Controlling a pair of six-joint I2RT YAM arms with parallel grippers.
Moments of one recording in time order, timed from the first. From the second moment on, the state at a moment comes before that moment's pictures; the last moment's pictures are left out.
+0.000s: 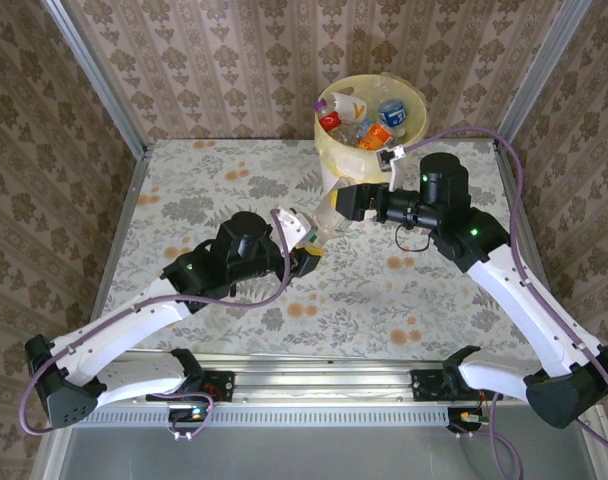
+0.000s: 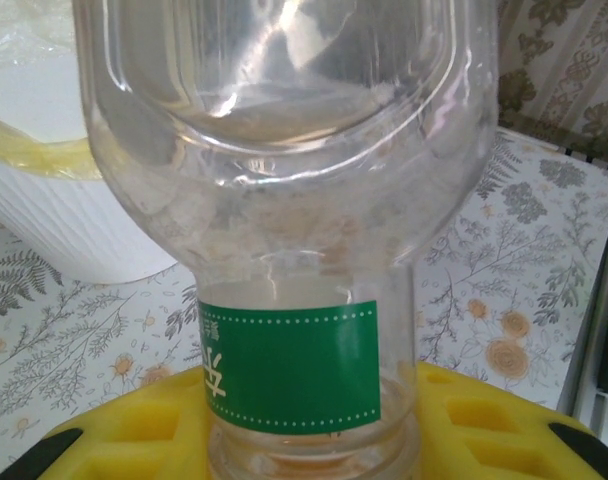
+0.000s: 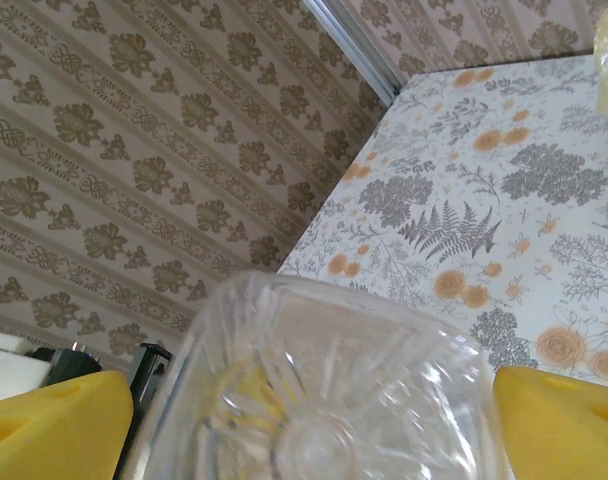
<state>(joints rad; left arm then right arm) -0.97 1.06 1.02 -0.39 0.11 0.04 0.47 1.16 1.26 -0.40 -0.51 0.57</state>
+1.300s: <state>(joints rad) -0.75 0.65 0.81 -0.40 -0.12 -0.07 0.48 0.75 1.11 0.10 0.15 0.04</state>
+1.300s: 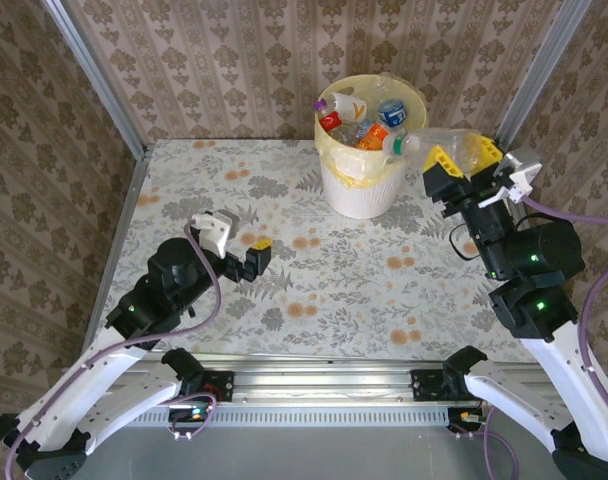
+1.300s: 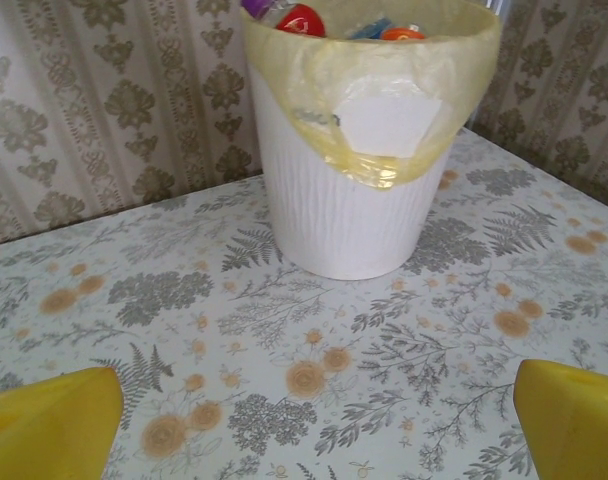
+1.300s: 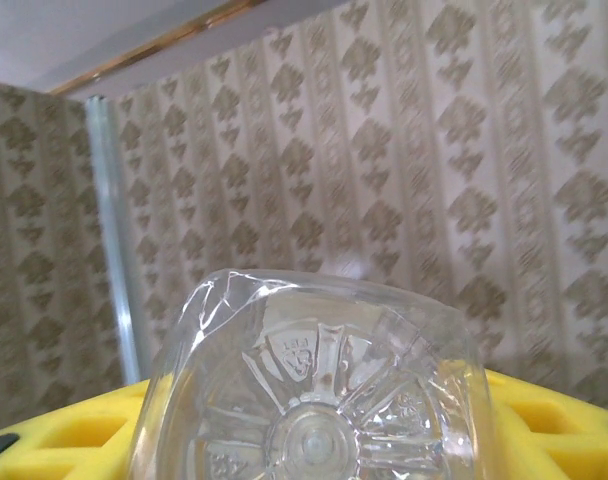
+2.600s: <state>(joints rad) -0.63 0.66 0.89 -0.58 -0.24 -0.12 0.20 1.17 1.59 -0.39 0.03 0.21</state>
